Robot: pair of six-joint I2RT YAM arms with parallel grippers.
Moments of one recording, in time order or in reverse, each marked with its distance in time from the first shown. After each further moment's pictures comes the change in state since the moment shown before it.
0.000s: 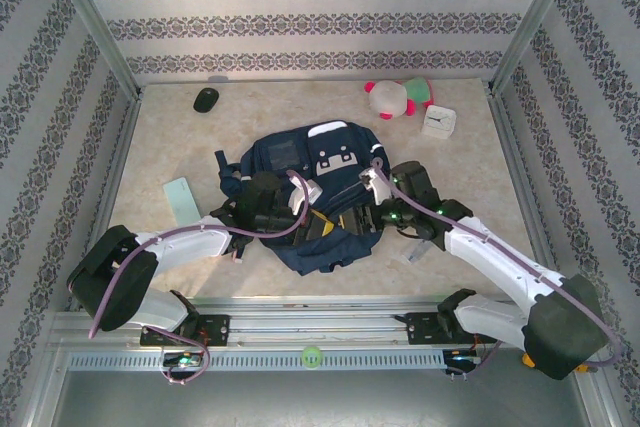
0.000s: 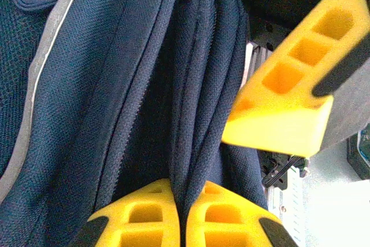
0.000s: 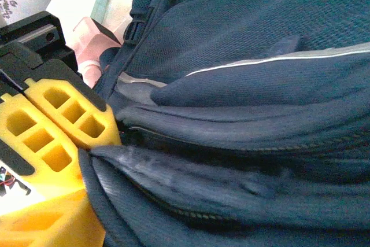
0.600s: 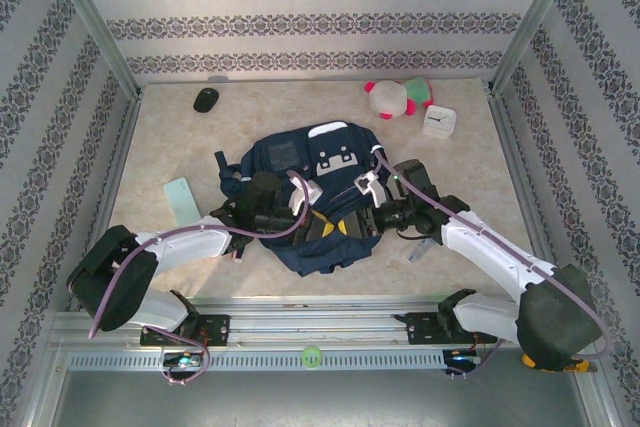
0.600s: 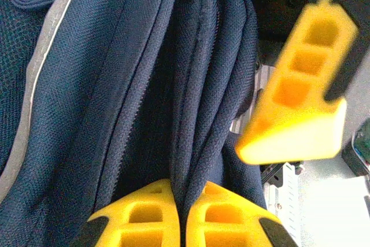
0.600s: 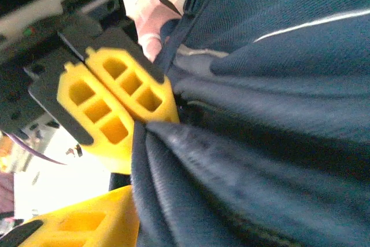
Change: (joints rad) left arm 0.000 0.000 0.000 0.003 0.016 0.000; right arm -0.003 0.051 0.009 -0.049 -0.249 -0.009
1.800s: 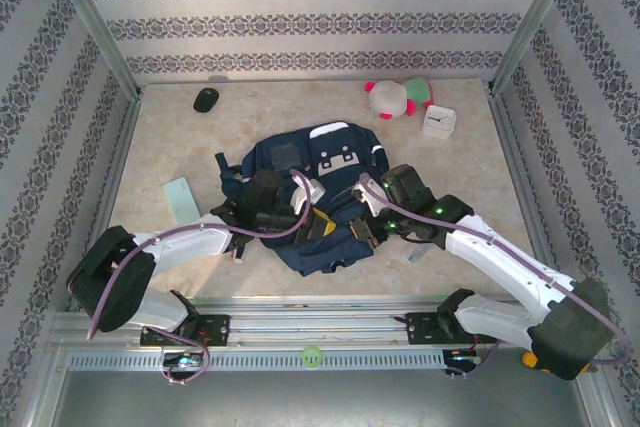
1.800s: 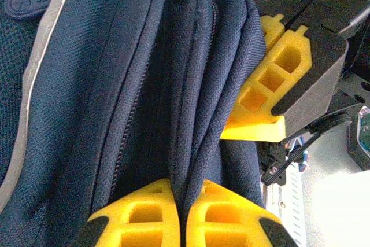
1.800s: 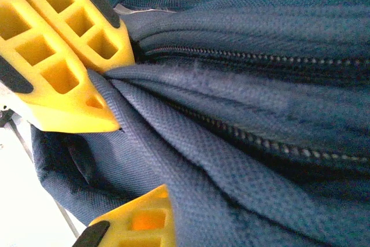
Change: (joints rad) left arm -0.003 -0.009 0.037 -0.054 -0.013 0.062; right arm 0.114 -0.076 0.101 -0.260 0.389 -0.150
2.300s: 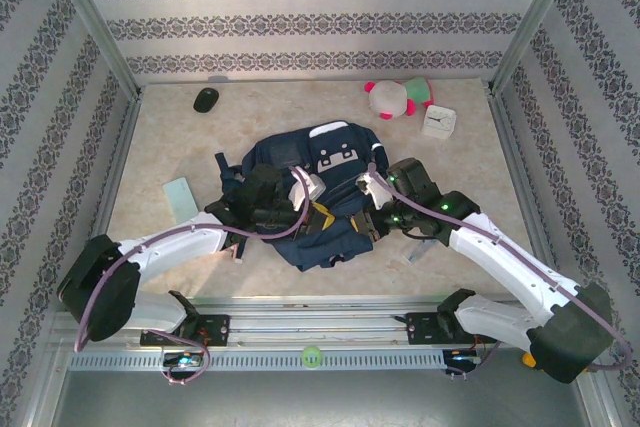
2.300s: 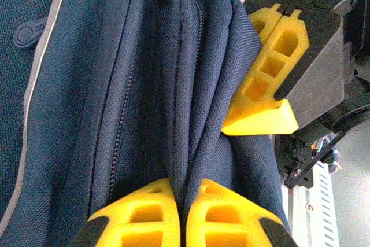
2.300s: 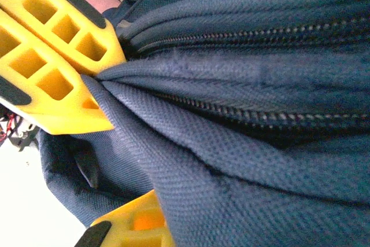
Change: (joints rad) left arm -0.006 -0.063 0.065 -0.156 -0.095 0.140; right arm -0.045 -0.006 0.040 -0.017 -0.056 0.056
